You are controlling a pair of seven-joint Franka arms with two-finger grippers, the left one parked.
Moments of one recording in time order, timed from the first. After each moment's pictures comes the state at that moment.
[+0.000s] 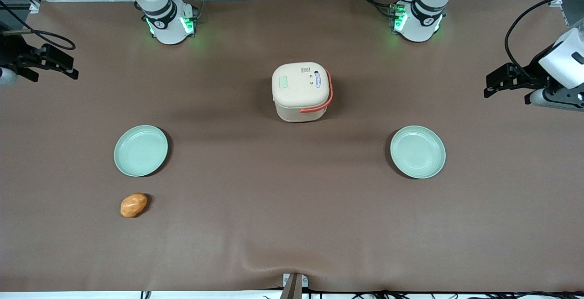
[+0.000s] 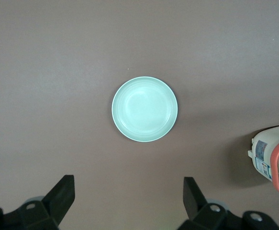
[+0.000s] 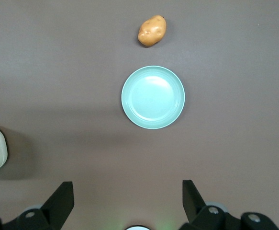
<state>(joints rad) 0.18 -0.08 -0.20 -1.61 0.02 1.48 -0.05</state>
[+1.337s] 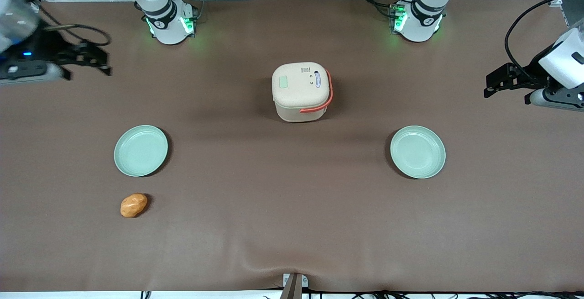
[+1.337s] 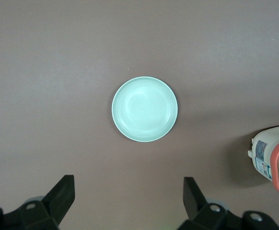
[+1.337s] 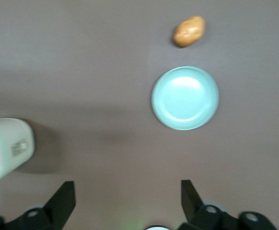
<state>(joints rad) 0.28 -0.08 -0.09 -1.61 0.07 1.48 0.10</state>
